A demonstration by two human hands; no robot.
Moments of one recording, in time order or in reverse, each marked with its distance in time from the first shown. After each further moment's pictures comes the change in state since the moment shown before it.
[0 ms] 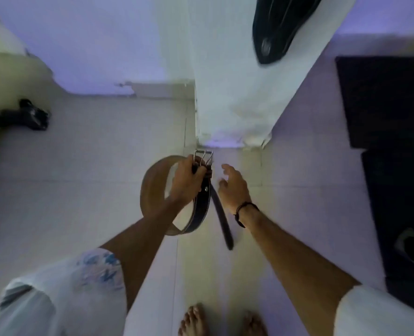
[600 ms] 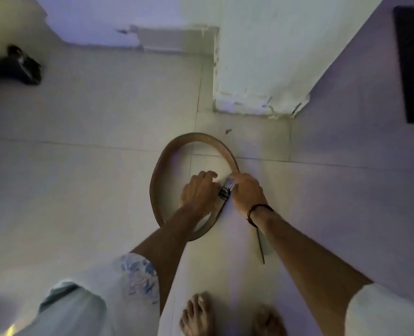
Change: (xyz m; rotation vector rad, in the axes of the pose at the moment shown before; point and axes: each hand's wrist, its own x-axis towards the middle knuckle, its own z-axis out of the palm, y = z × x) left_hand -0.023 -0.169 0.094 0.584 -0.186 -0.017; right_hand 0.039 0.145 0.103 -0.357 -0.124 -0.001
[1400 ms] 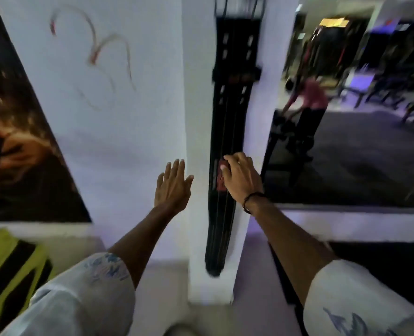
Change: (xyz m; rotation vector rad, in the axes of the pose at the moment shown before) left_hand -0.332 0.388 -0.785 0.054 0.759 0.307; right_hand -0.448 -0.474 -0.700 -0.222 0.962 -0.625
